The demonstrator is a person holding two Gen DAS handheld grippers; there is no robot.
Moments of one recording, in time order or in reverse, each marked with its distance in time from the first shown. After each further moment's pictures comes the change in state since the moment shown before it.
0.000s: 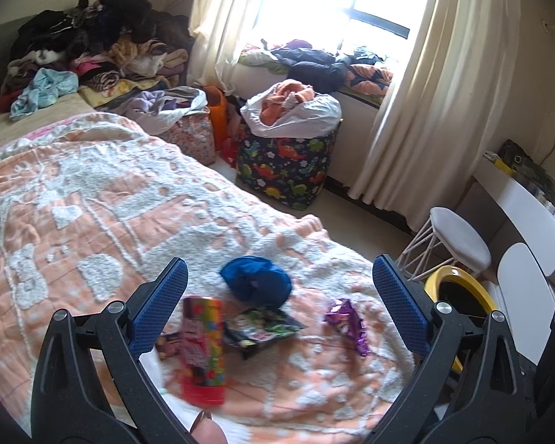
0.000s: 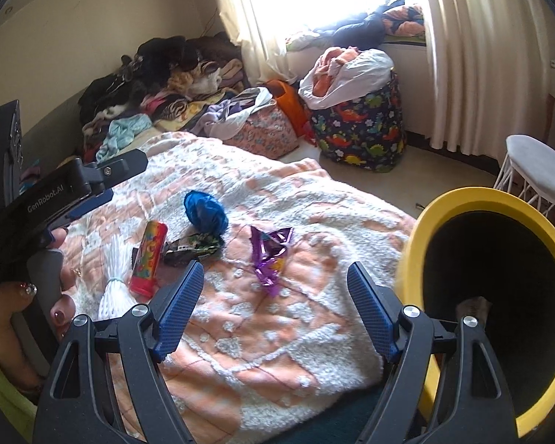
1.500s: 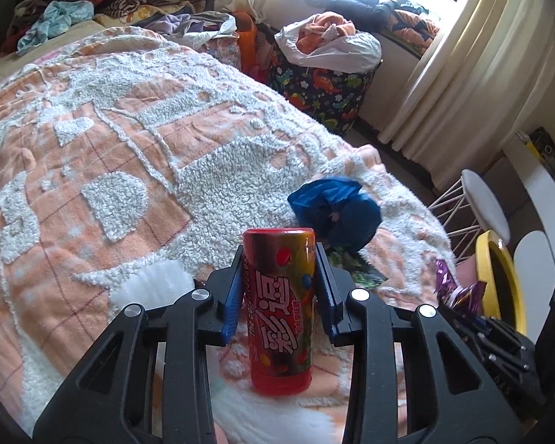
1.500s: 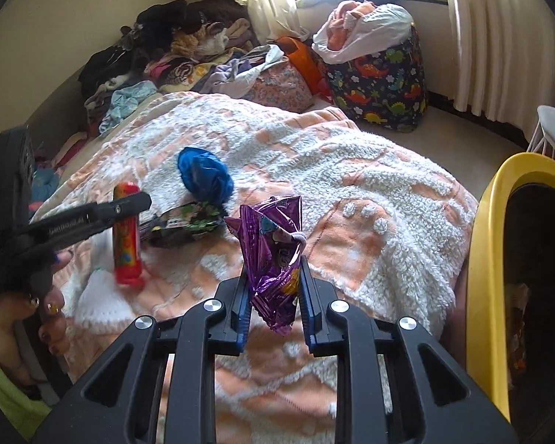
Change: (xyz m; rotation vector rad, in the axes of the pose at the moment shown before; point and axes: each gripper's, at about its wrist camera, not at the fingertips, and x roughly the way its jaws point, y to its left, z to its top) left arm 0.045 0.054 -0.024 -0.108 0.276 0.047; right arm 0.061 -0.001 -0.002 0.015 0.168 0.073
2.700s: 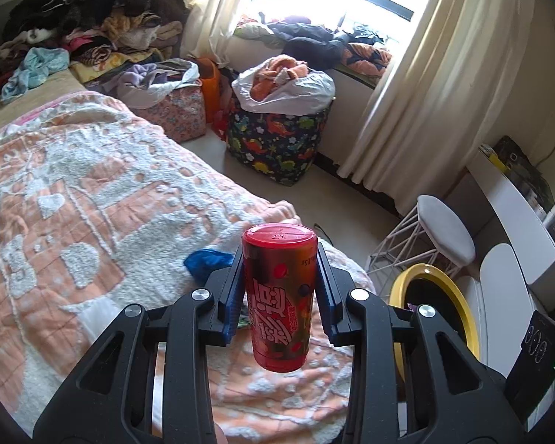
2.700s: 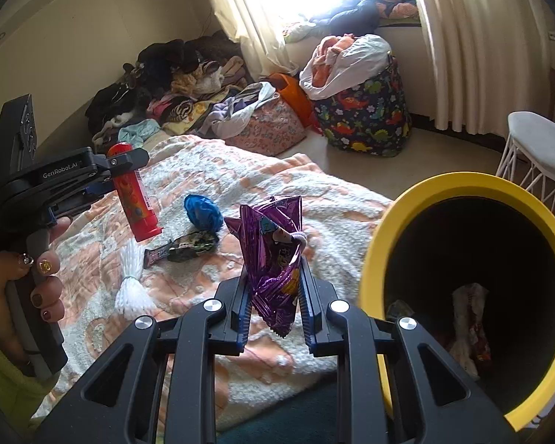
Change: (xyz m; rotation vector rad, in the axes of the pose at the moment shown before) left arm -0.061 -0.096 0.028 0.077 -0.144 -0.081; right arm -0.099 -0.039 -0.006 0.054 -0.132 0.011
